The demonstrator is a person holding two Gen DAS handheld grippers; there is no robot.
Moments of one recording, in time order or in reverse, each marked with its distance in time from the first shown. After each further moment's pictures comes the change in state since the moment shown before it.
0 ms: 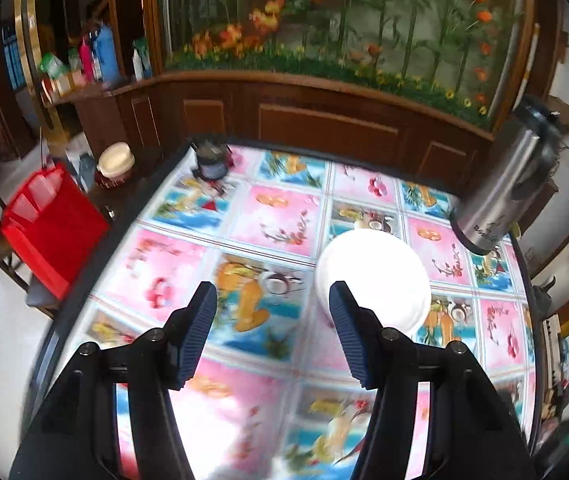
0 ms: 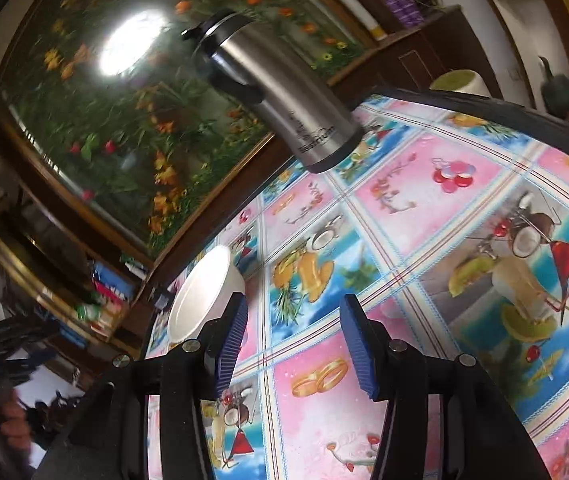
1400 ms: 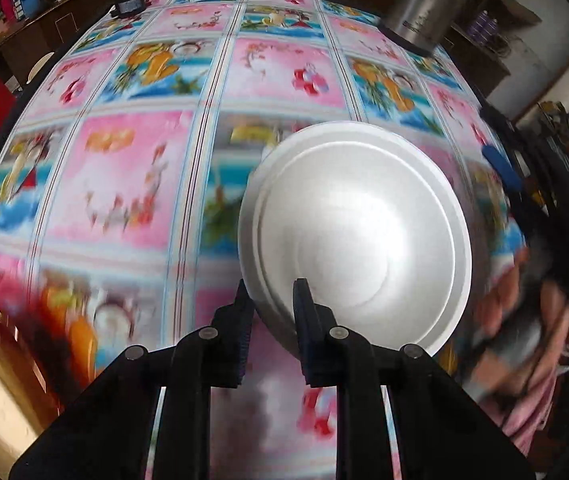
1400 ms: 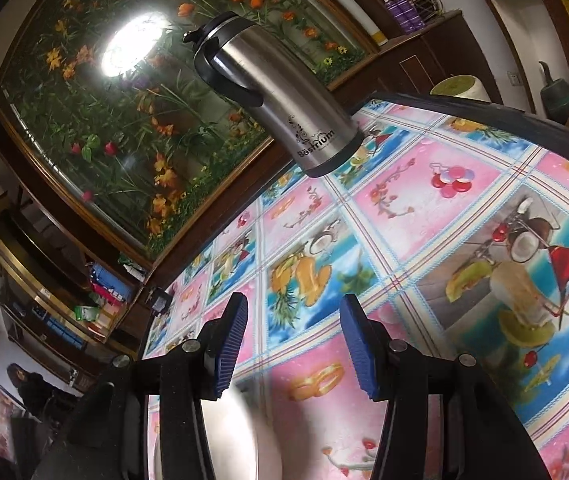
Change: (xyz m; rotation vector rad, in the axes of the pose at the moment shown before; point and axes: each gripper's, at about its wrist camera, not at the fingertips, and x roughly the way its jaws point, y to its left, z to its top) left arm -0.021 -0.021 -0.208 0.170 0.373 -0.203; right arm -0.007 0.006 -0.006 -0.061 -0.034 -0.031
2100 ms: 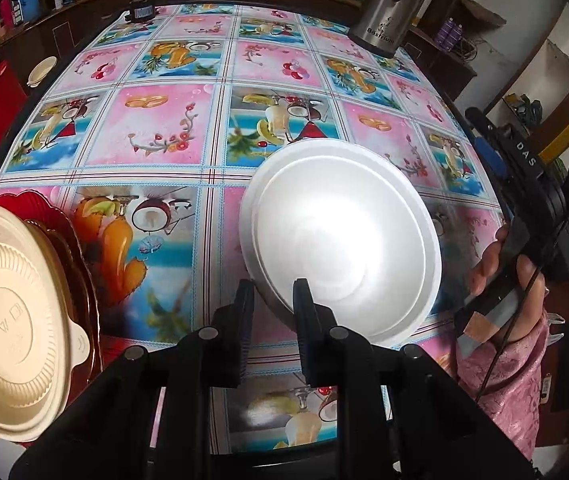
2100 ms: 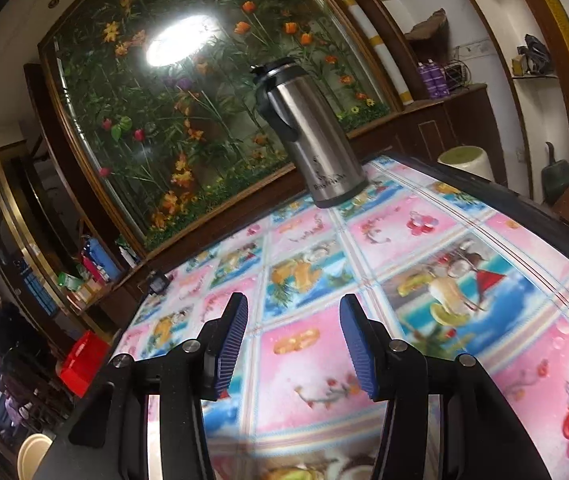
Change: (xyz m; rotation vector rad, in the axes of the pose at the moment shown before) left arm -0.050 0.027 -0.075 0.032 -0.080 -0.088; right arm -0.092 0.012 -0.038 -0.199 -0.121 -0.028
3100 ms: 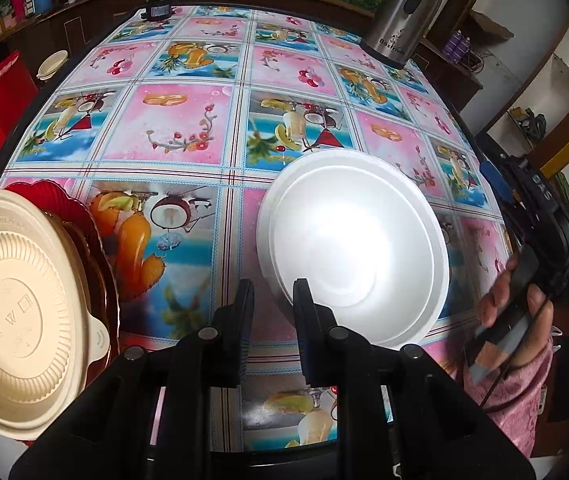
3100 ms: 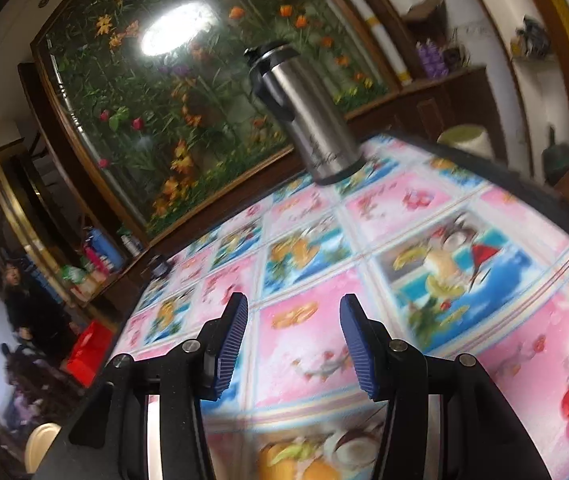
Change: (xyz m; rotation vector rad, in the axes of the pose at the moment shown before) left arm -0.006 0.014 -0.003 -0.038 -0.022 0.001; right arm -0.007 0.001 -0.006 0.009 0.085 0.054
